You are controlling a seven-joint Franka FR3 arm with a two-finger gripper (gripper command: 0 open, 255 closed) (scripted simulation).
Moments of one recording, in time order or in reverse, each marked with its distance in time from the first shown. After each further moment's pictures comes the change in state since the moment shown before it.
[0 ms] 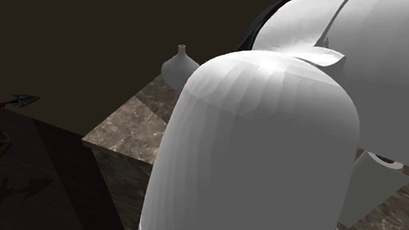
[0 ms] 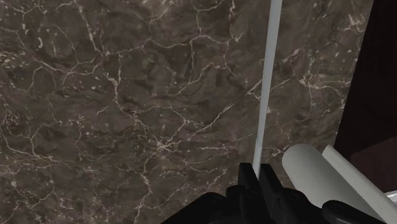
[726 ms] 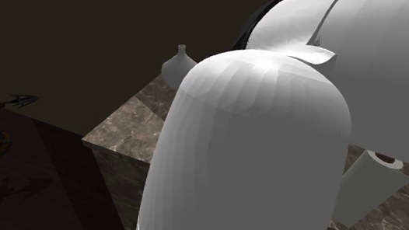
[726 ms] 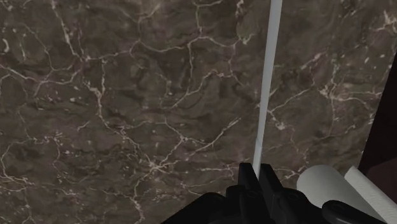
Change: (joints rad) arm 0.028 0.004 0.006 -0.149 0.007 0.147 -0.020
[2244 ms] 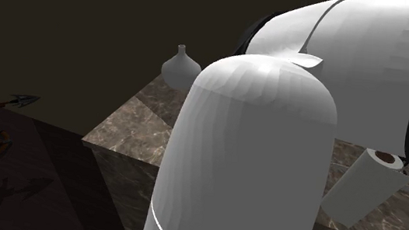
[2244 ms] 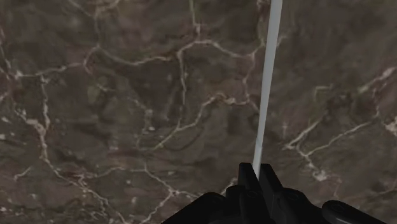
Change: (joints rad) arm 0.002 0.072 0.034 -0.174 0.062 0.223 -0.056
